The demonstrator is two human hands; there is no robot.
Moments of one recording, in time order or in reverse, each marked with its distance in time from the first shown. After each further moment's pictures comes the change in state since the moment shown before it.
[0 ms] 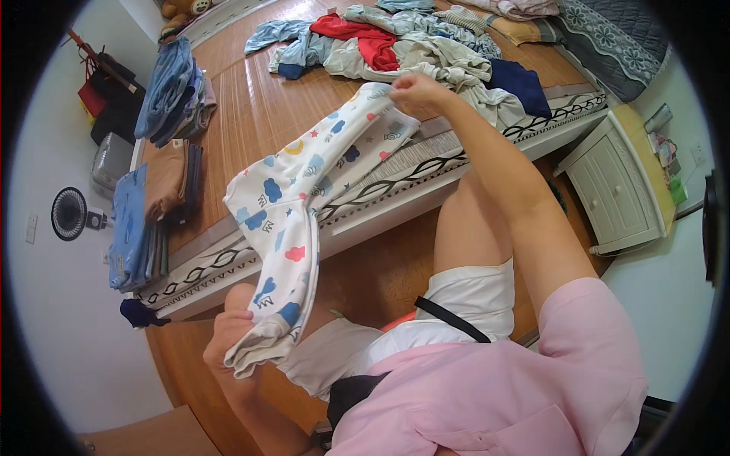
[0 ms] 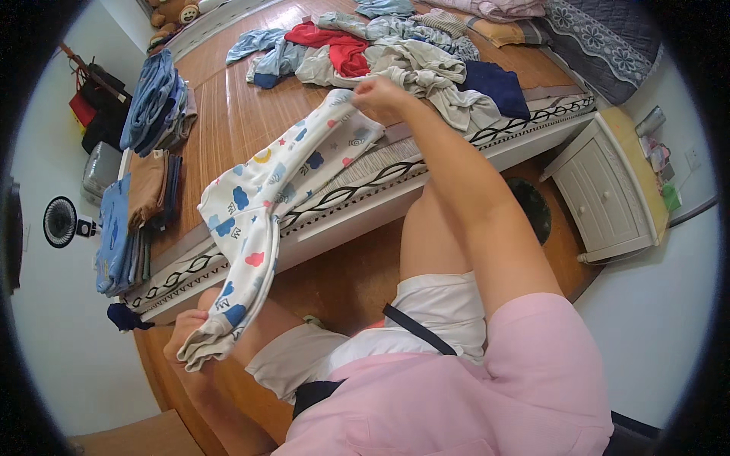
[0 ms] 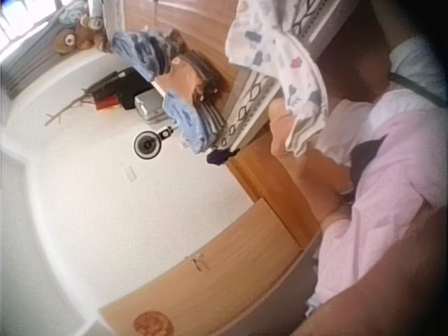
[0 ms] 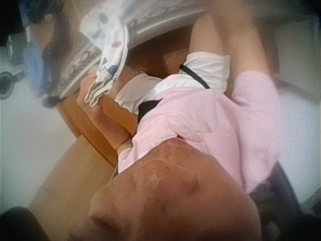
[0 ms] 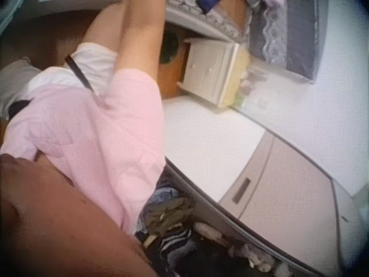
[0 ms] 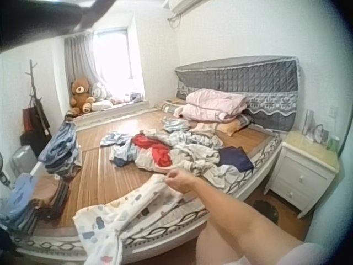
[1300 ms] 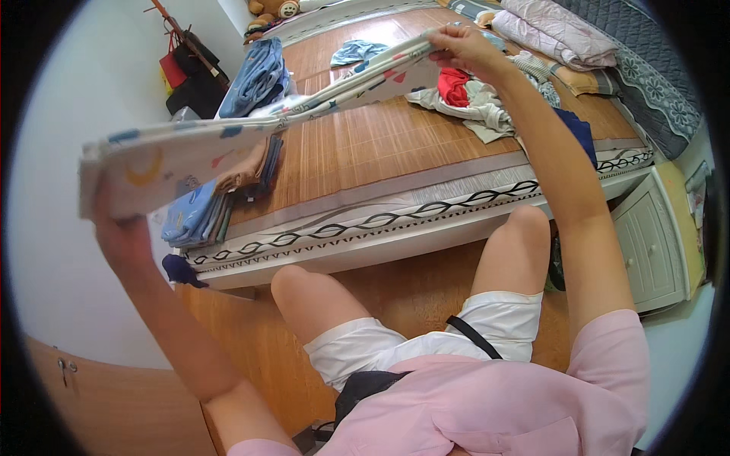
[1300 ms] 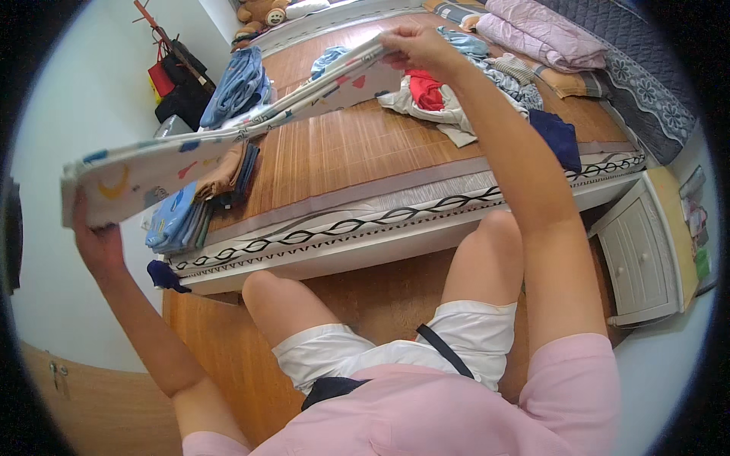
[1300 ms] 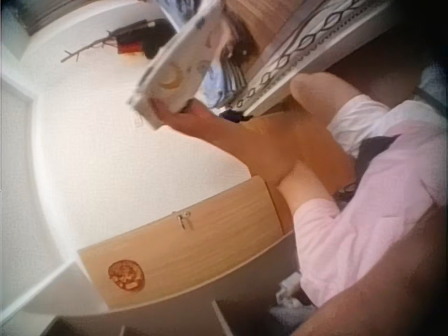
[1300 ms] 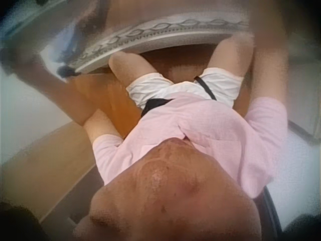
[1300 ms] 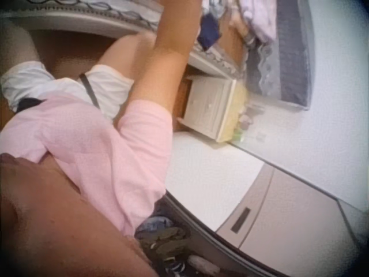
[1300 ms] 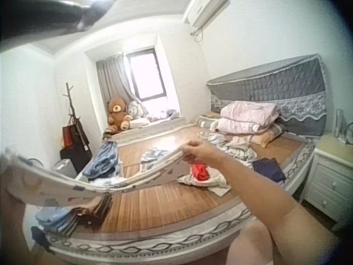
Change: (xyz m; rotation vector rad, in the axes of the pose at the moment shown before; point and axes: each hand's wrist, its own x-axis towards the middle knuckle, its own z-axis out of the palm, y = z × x) left_hand 0.140 0.084 -0.160 -0.417 0.715 0.075; right_hand -0.020 -0.204 0.034 0.047 -0.021 -0.330
